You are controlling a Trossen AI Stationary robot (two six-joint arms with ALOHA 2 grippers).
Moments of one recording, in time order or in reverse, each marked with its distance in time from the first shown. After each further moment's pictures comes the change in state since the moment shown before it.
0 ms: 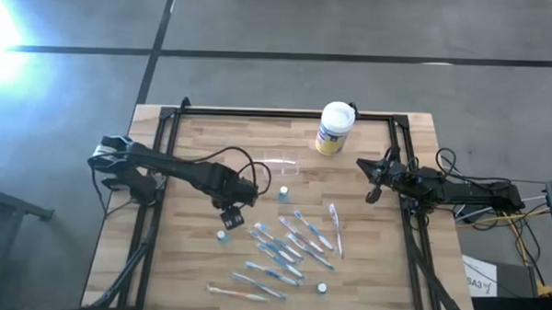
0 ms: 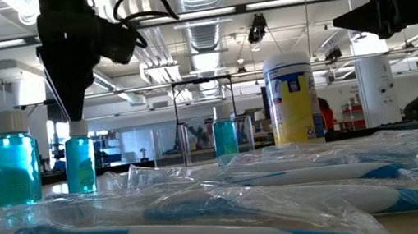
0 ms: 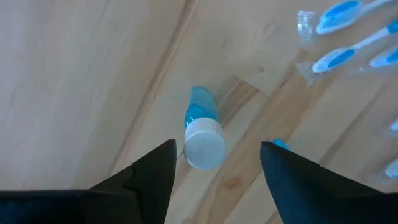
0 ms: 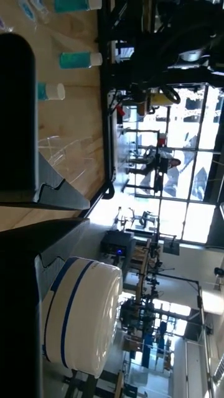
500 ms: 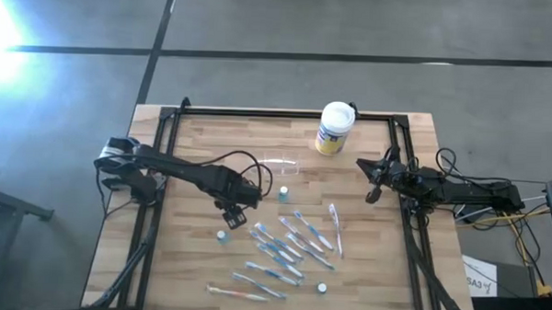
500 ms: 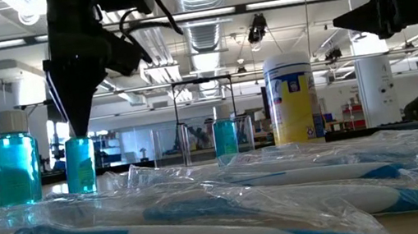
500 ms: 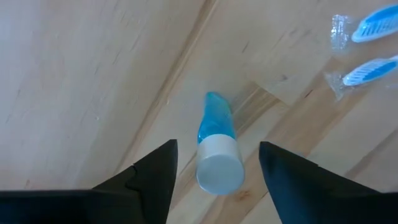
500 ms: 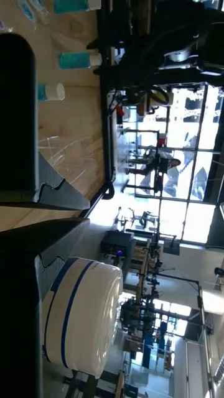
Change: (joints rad) left arm 0.002 0.055 -0.002 0.004 -0.037 -0.039; right arm 0.000 0.000 0.000 0.000 0.000 0.003
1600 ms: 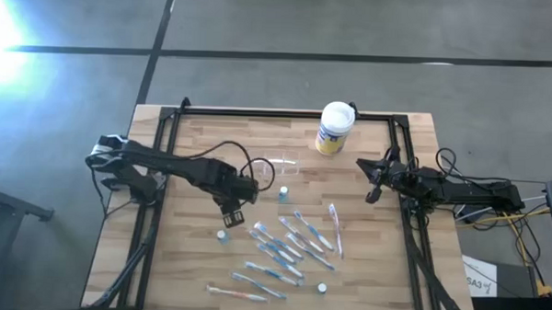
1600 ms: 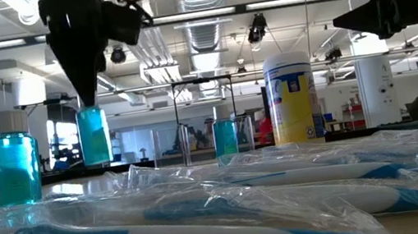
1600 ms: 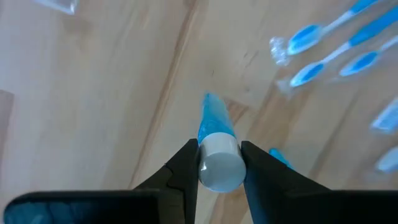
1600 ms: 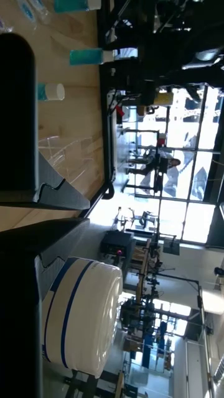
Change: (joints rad) left arm 0.001 -0.090 0.066 -0.010 -0.007 0.176; right arm 0.000 0.000 0.000 0.001 0.000 -0.001
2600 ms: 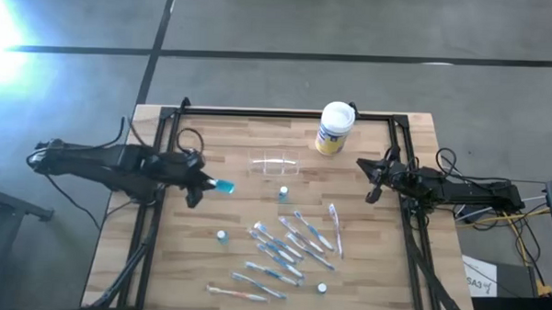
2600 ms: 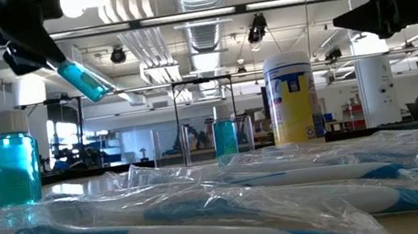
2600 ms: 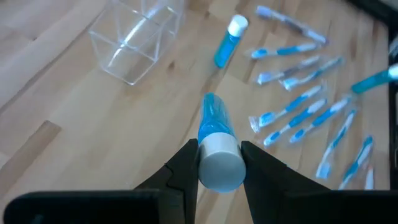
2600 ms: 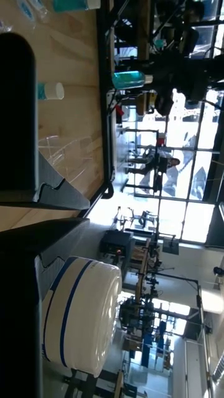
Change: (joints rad) left arm 0.048 -0.846 -0.546 0.365 -0.117 -0.059; right arm 0.000 0.000 0.000 0.003 0.001 -0.003
